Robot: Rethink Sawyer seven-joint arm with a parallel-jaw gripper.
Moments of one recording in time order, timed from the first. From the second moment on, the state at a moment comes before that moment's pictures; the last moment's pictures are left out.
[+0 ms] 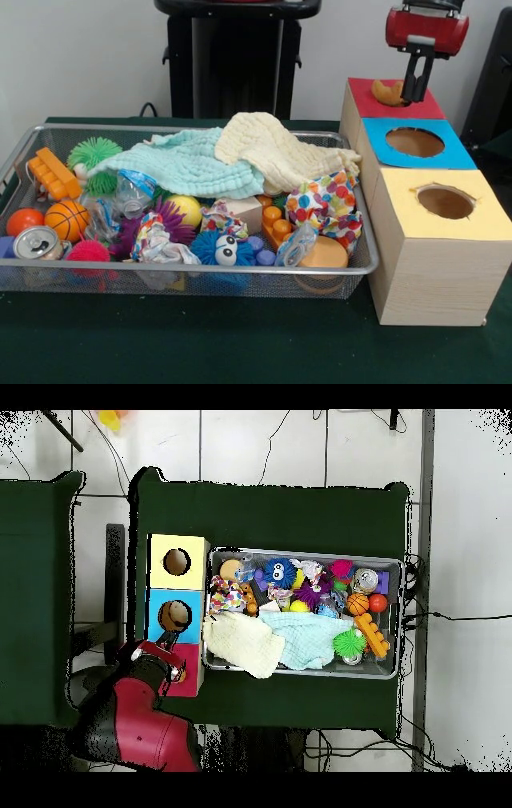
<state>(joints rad) 0.54 -0.71 -0.38 2.07 0.50 -0.16 2.06</state>
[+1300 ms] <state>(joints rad) 0.48 -0.73 -0.45 2.02 0.41 -0.02 2.06</state>
